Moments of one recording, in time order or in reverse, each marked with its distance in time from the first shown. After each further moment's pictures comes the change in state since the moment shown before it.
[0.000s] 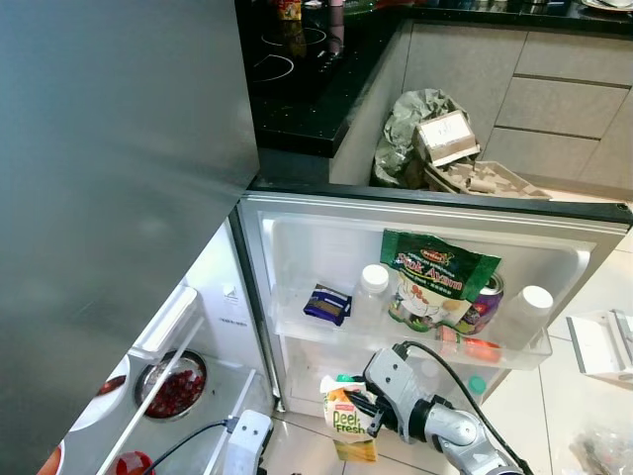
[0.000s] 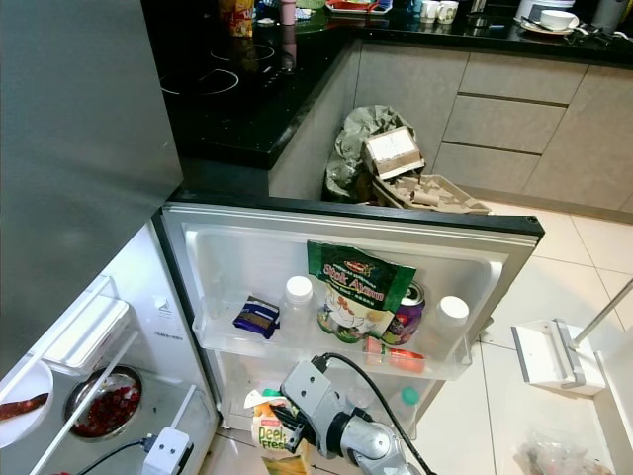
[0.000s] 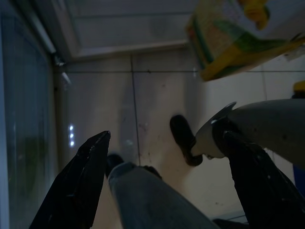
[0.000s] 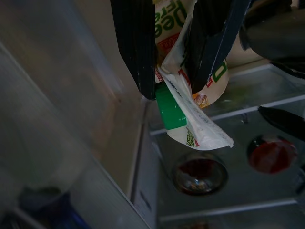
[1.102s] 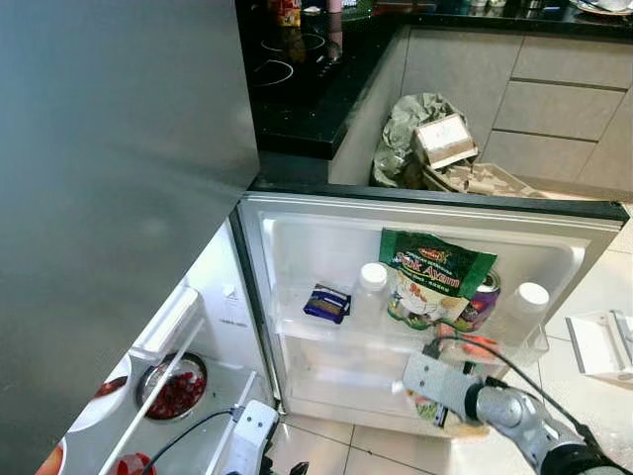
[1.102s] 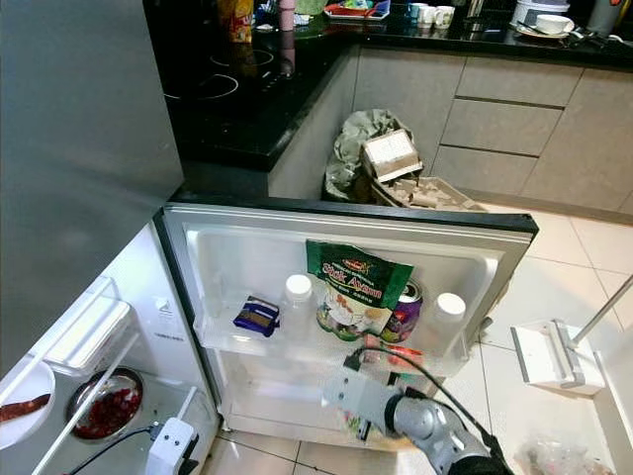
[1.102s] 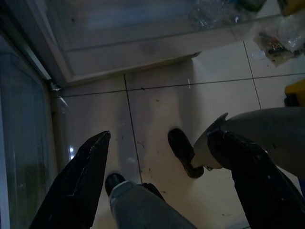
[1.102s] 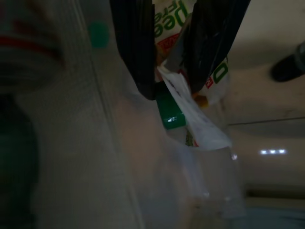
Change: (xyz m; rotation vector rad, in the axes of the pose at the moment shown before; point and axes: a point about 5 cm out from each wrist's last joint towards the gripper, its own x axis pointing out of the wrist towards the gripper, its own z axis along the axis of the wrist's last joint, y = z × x) left arm 0.001 -0.003 0.007 0.054 -0.047 -0.043; right arm -0.055 -0.076 -0.020 -0.444 0.461 -0.214
